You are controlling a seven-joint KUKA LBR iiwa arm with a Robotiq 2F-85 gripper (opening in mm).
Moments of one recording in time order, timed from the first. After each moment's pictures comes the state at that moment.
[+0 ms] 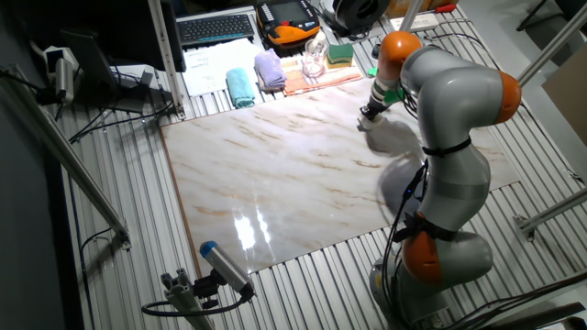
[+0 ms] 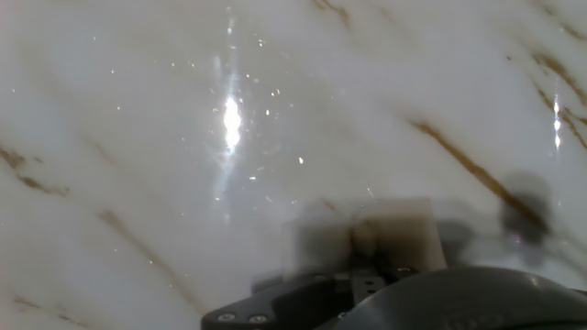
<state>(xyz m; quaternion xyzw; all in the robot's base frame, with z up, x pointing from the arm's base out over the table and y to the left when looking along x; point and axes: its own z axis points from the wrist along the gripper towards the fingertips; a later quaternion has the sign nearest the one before) 0.602 -0.163 0.038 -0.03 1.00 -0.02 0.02</state>
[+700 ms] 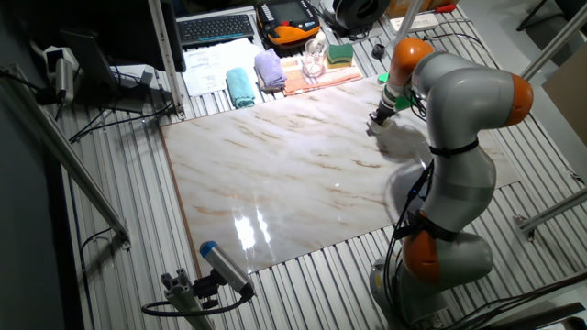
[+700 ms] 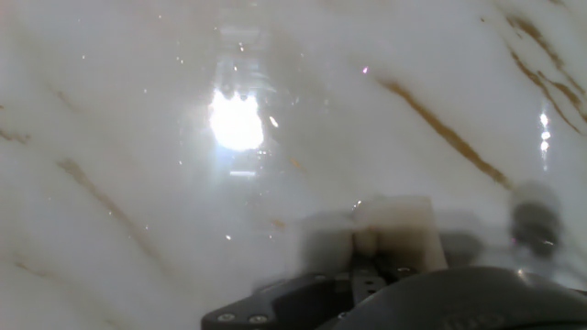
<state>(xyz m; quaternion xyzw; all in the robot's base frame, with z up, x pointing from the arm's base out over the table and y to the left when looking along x) 0.574 -0.185 0.039 -0.04 1.00 -0.02 0.02</state>
